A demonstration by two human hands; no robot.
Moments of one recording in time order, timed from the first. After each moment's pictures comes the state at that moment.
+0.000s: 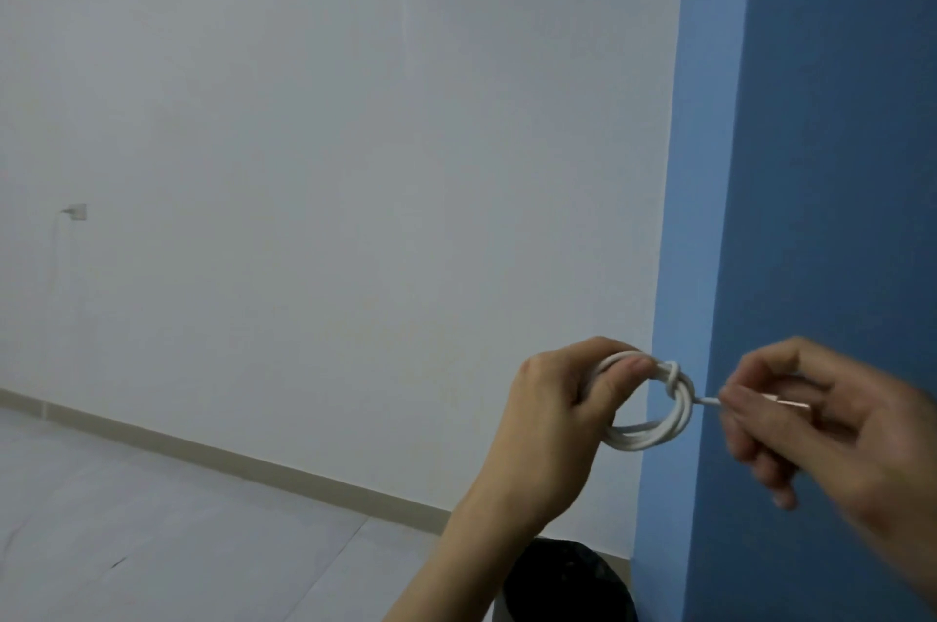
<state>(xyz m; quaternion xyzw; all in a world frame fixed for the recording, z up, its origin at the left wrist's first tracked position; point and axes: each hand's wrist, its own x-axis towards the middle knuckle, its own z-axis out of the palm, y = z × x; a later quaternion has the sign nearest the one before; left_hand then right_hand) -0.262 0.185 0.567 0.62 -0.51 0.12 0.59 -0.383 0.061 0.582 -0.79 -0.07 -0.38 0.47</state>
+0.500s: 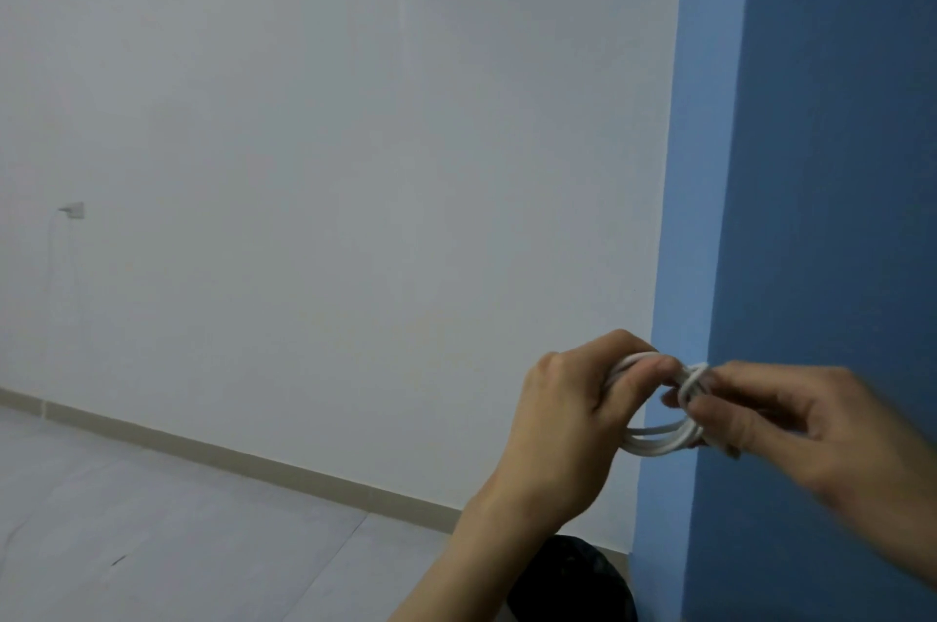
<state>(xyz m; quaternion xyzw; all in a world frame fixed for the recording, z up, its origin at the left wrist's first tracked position) -0.261 0.174 0.563 0.62 -0.52 0.16 0.56 -0.383 0.062 0.592 -0.89 -0.02 -0.32 0.33</state>
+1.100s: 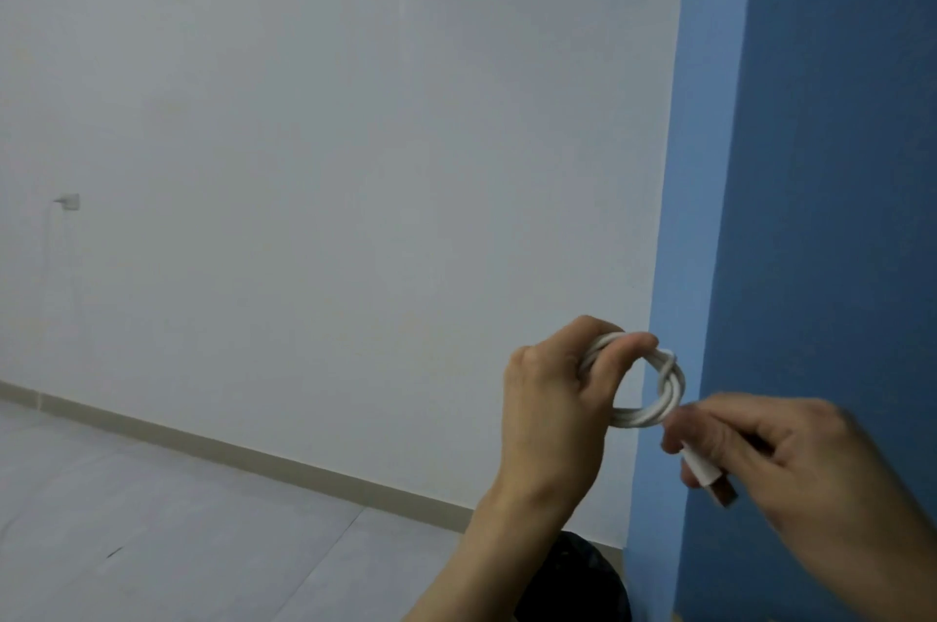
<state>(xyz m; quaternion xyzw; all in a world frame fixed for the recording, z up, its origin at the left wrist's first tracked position) -0.256 0.165 0.560 0.59 -0.44 0.23 0.64 -0.377 0.076 0.573 -0.87 -0.01 -0.38 0.32</state>
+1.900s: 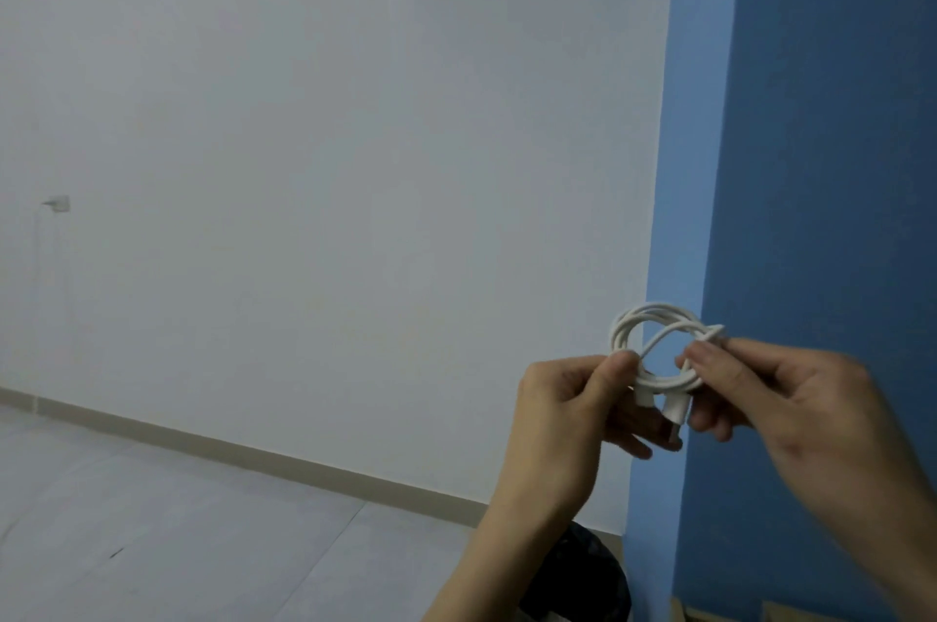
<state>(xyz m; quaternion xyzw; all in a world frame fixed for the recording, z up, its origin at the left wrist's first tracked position) -0.266 0.165 0.547 0.54 -0.46 -0.05 0.71 -0.366 0.063 0.574 -0.78 0.00 -0.45 0.44</state>
